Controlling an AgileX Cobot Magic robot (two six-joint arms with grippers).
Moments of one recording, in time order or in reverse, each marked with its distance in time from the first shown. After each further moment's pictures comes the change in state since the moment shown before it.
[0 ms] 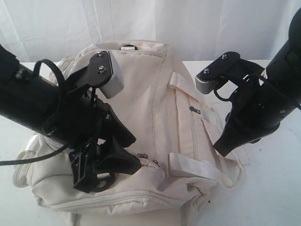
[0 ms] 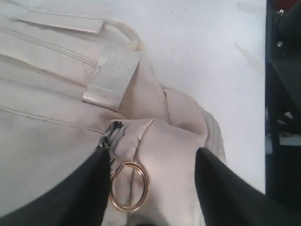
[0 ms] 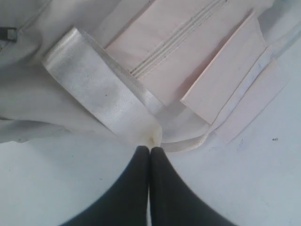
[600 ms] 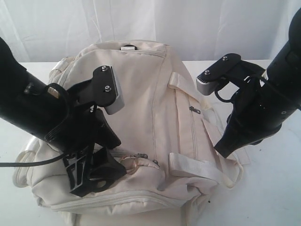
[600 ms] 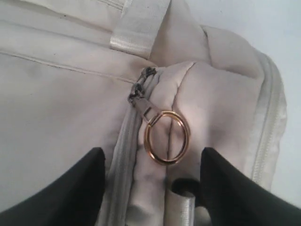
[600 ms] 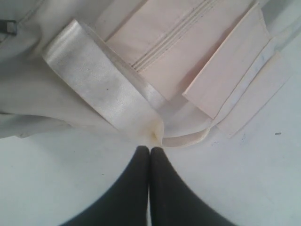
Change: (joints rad) left arm -0.024 0.020 0.000 0.260 -0.045 -0.157; right arm 0.000 0.000 0.000 -0.004 0.019 0.011
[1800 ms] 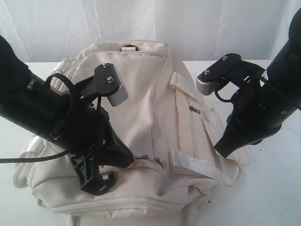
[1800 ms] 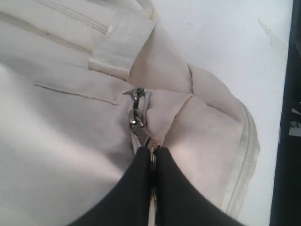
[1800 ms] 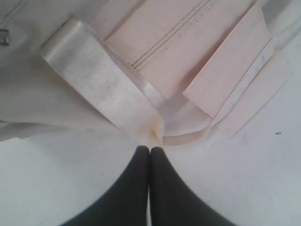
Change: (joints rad) left arm 0.000 0.002 0.000 -0.146 0.015 -0.010; right arm 0.000 0.000 0.000 0.000 0.000 0.003
